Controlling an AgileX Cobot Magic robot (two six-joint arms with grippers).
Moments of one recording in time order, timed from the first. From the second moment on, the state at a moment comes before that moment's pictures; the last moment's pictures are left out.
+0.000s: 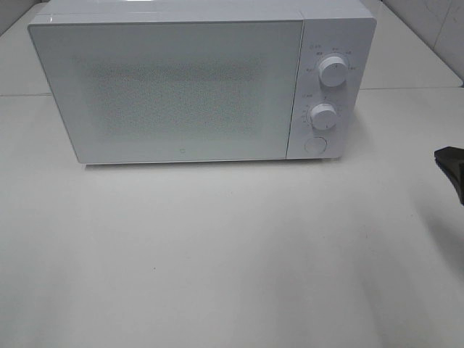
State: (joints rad) left arm 0.02 -0.01 -0.51 -0.11 1.08 0.03; right arm 0.07 1.36 -0.12 -0.08 -0.90 1.32
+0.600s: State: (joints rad) left arm 0.02 -0.01 -0.51 -0.11 1.08 0.03; right arm 0.35 1.80 -0.34 0.14 -1.08 1.46
